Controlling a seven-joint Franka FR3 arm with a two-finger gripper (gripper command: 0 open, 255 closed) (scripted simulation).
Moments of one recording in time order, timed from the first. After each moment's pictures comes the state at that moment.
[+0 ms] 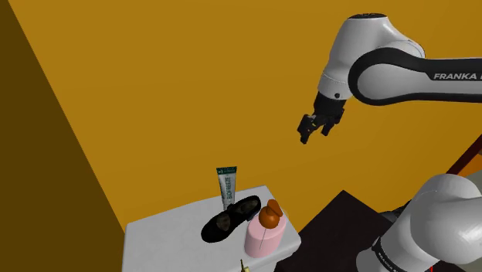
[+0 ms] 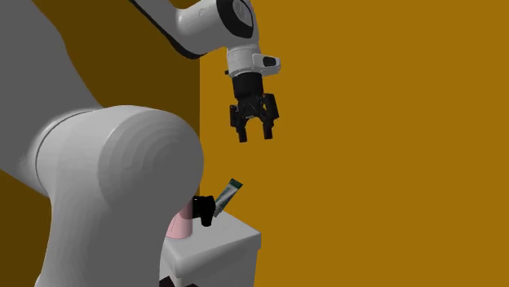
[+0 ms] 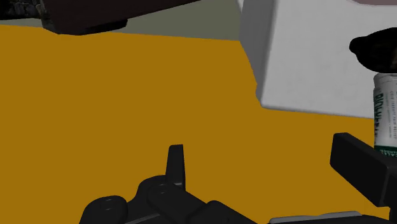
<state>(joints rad) 0.05 -0.77 0.12 -2.55 -0.02 1.87 0.32</state>
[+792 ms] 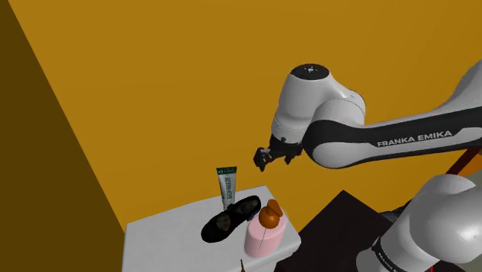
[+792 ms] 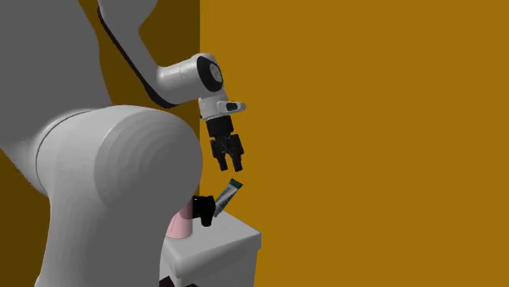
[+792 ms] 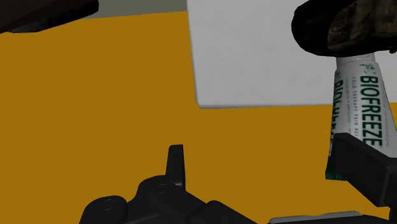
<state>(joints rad) 0.03 -0.53 0.46 -2.59 0.00 2.23 0.78</state>
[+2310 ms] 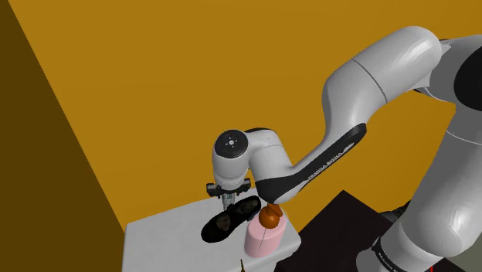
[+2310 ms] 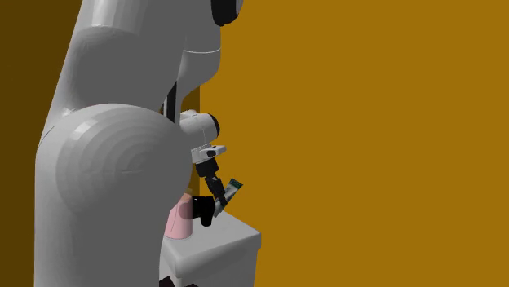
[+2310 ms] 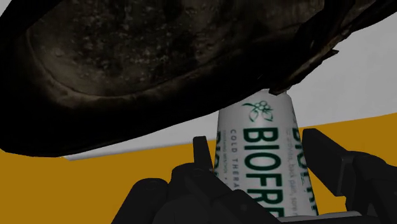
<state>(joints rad) -0.13 0.20 0.81 -2.27 -0.77 2.36 1.72</state>
